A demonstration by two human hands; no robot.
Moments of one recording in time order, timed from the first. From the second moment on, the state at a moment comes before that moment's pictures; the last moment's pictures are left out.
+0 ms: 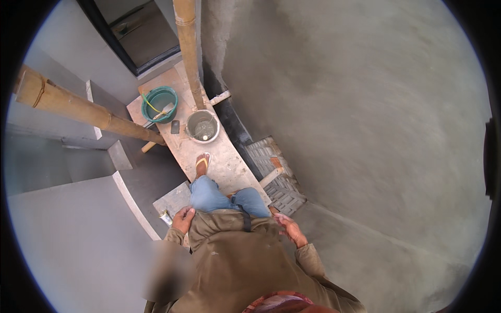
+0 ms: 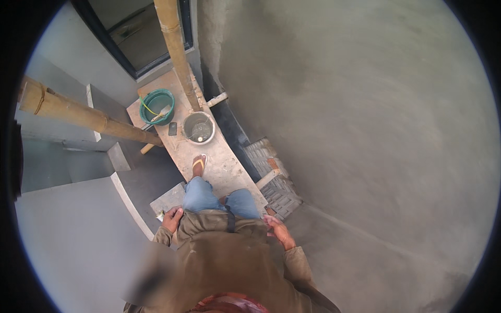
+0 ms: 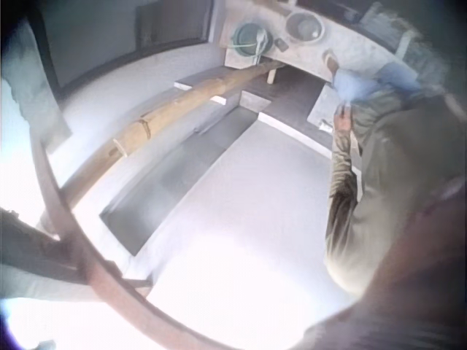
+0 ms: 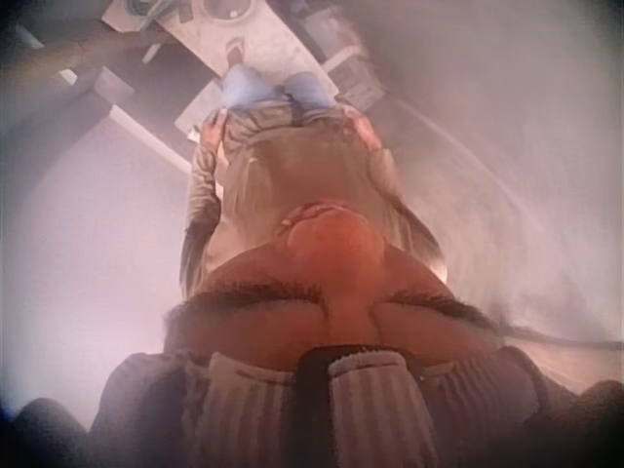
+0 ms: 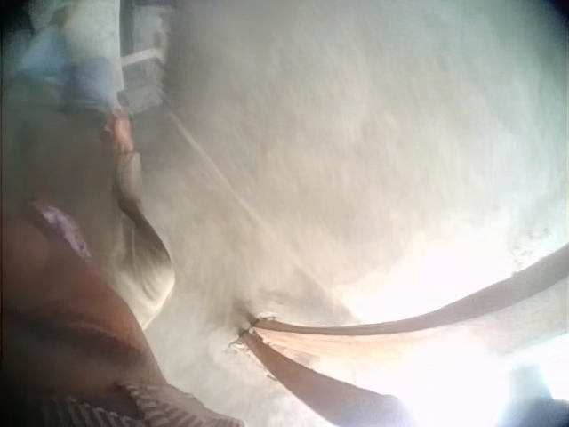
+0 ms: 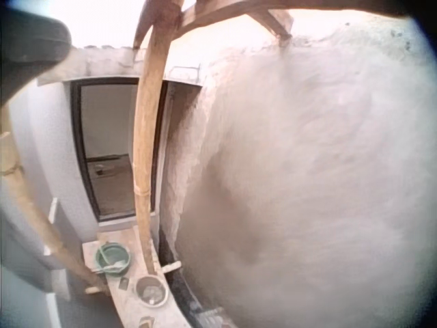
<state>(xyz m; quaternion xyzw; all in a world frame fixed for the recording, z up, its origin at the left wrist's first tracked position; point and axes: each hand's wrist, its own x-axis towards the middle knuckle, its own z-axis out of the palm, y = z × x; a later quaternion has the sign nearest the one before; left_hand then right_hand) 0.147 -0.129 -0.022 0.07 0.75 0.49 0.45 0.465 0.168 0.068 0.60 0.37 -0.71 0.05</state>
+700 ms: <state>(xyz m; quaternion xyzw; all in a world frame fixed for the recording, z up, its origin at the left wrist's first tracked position) 0.111 -0.030 0.038 0.36 0.80 0.28 0.40 0.422 0.160 0.020 0.54 0.69 -0.47 0.08</state>
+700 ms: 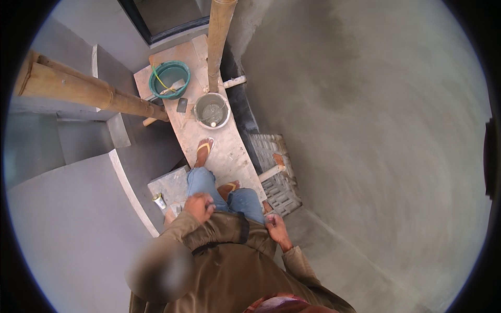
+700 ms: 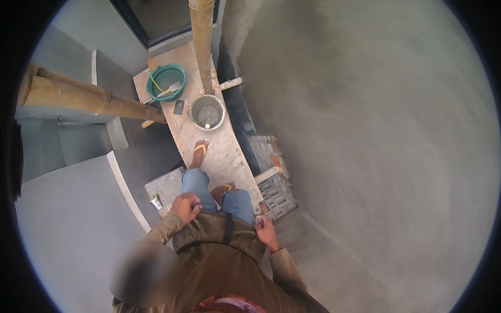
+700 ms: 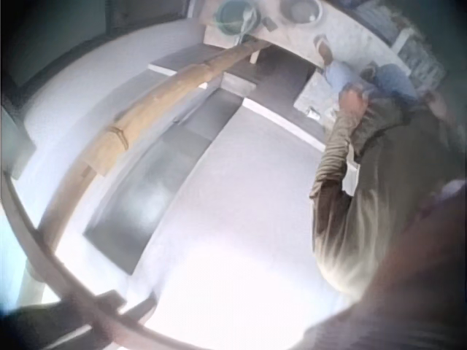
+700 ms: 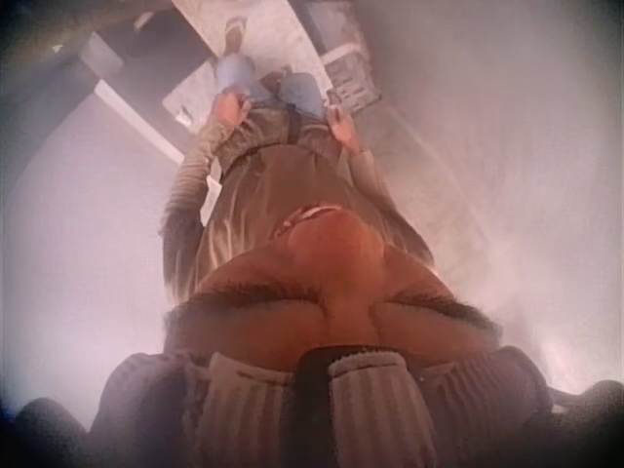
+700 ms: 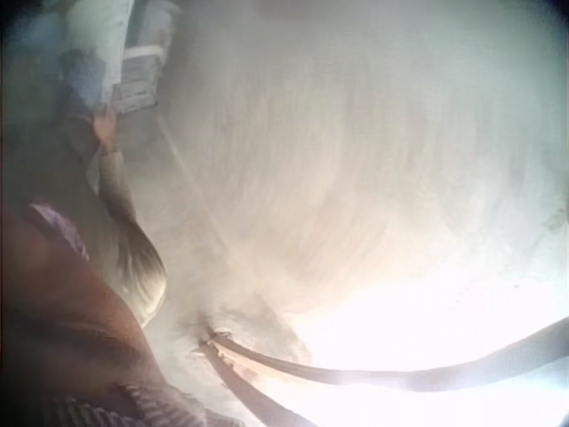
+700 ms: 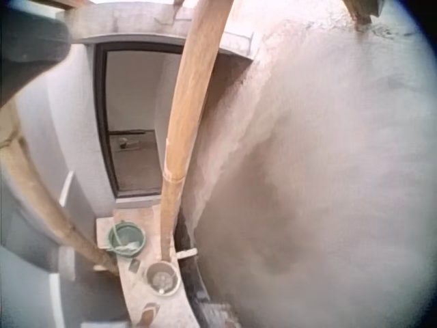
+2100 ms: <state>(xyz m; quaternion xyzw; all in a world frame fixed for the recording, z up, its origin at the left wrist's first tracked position) -0.079 0.059 0.140 0.67 0.46 0.04 0.59 0.202 0.184 0.175 0.31 0.65 -0.65 0.23</state>
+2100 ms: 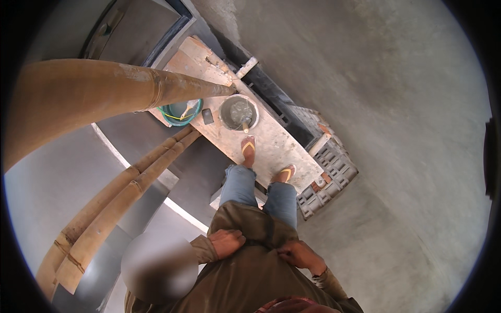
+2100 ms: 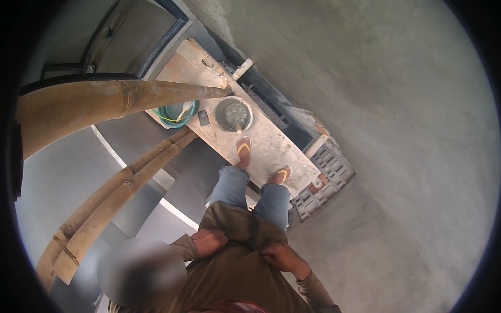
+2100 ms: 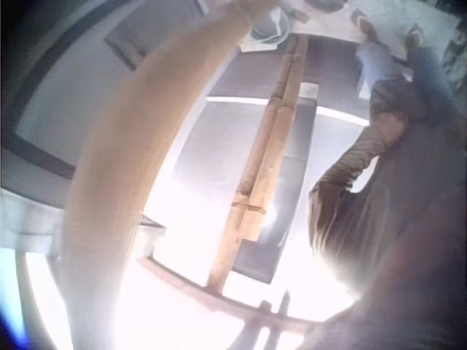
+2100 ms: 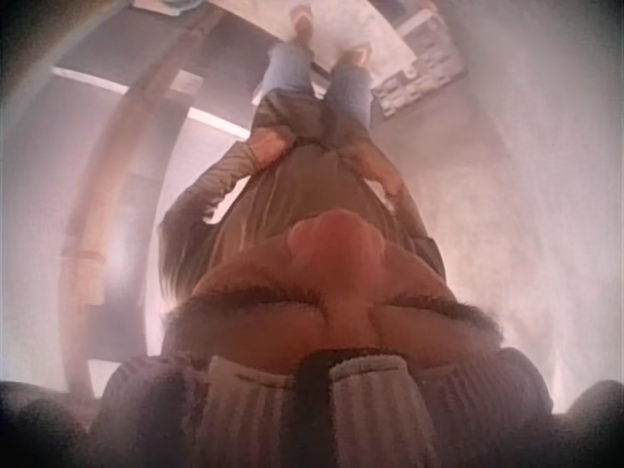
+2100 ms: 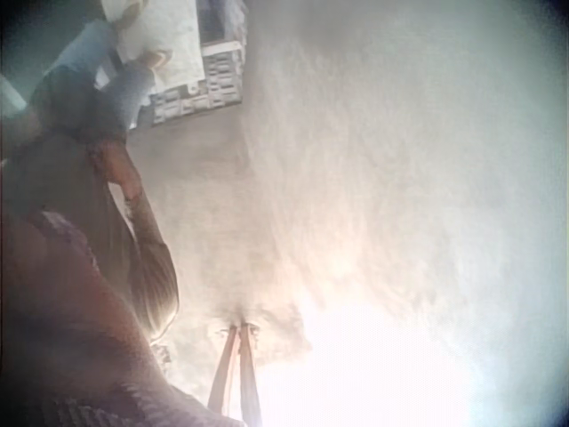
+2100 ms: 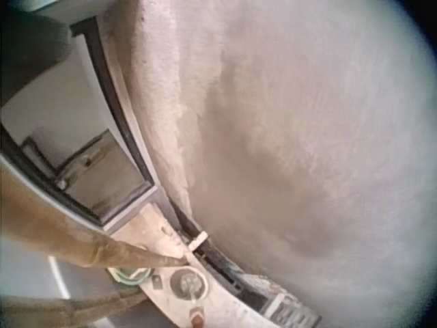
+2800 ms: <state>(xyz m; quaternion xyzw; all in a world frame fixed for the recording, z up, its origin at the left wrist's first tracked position) -0.044 0.074 -0.002 0.67 0.50 -0.04 0.55 0.240 0.154 0.071 0.50 0.70 -0.49 0.17</state>
